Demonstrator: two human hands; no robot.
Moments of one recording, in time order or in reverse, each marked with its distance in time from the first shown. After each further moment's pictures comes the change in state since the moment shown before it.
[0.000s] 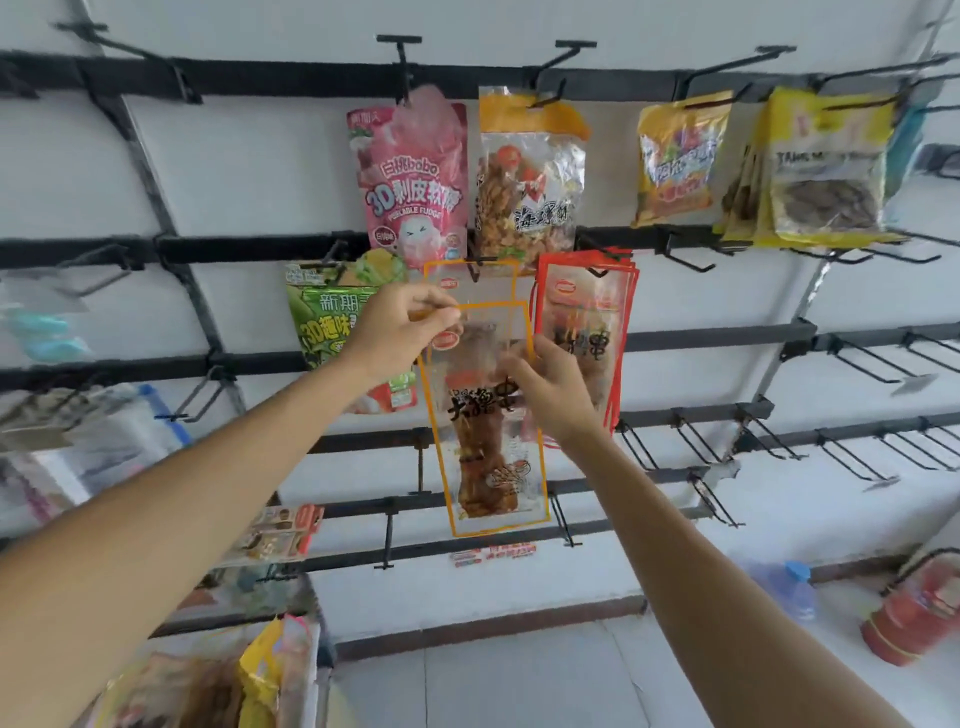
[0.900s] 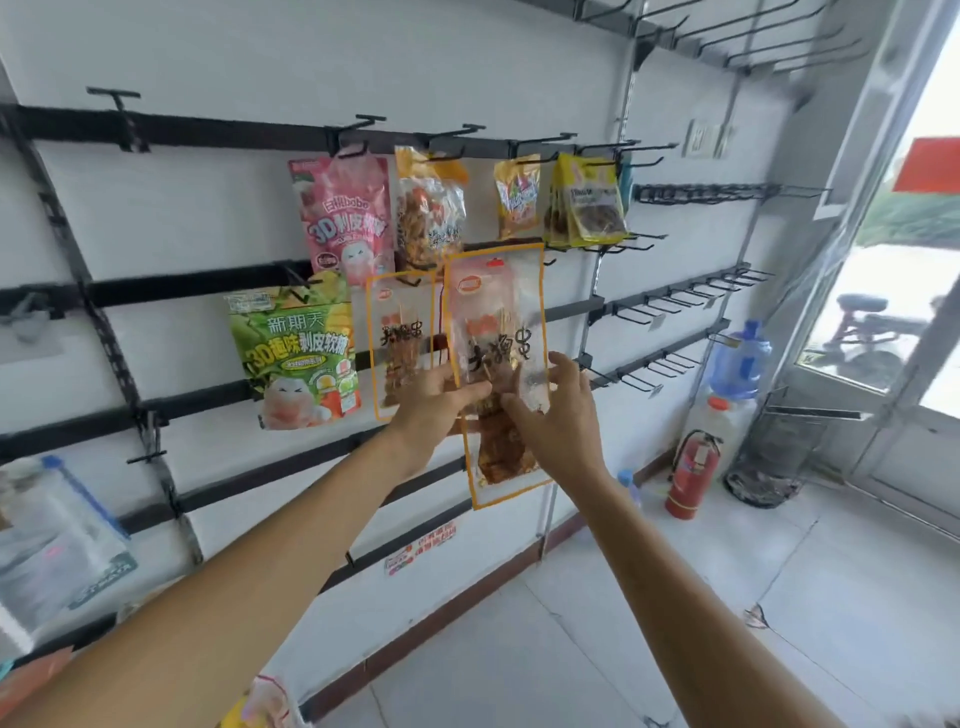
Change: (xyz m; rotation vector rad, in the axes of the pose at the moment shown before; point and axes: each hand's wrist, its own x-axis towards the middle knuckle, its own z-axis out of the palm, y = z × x) left_hand -0.137 0.029 -0.012 -0.720 -0.501 -0.198; right_hand -0.174 -0.096 0.064 -0.617 0.643 0.197
